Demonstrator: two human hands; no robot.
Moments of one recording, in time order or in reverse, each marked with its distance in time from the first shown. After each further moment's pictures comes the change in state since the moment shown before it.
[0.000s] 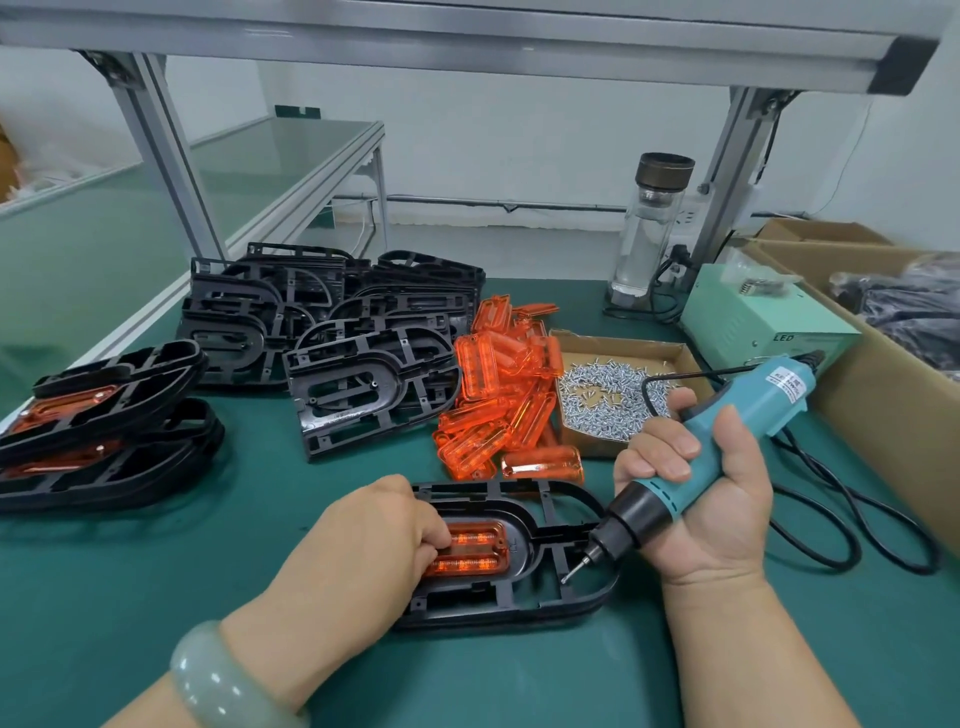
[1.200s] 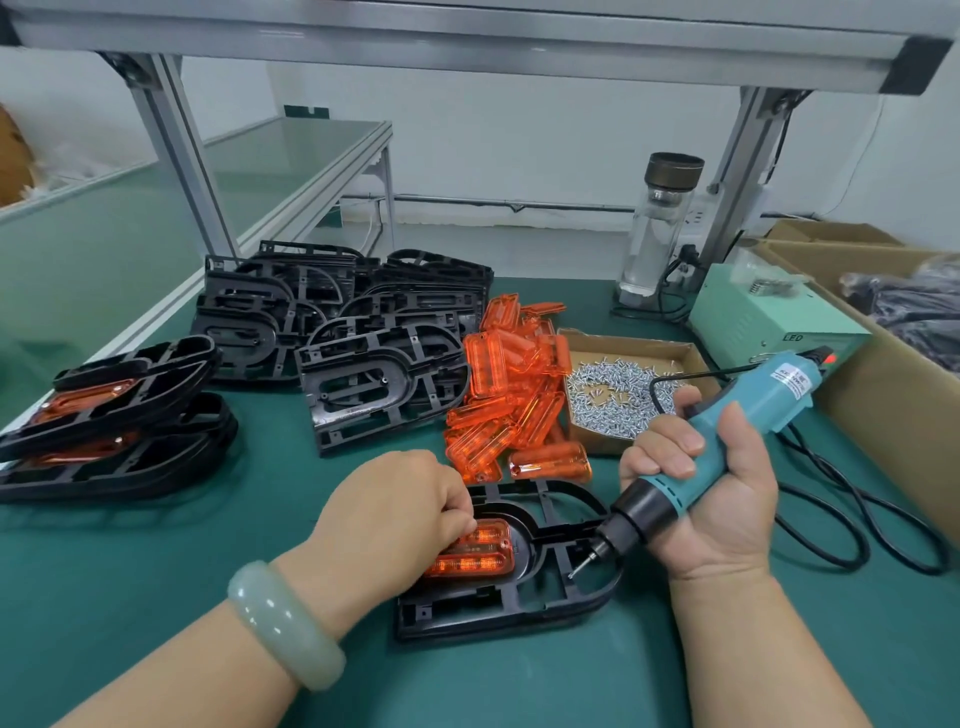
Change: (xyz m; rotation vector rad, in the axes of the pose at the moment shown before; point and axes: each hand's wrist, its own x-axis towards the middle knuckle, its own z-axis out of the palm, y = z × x) left_hand 0.020 0.008 -0.007 -0.035 0.038 0.011; right_hand 0.000 0.001 0.000 -0.049 0.050 -0.018
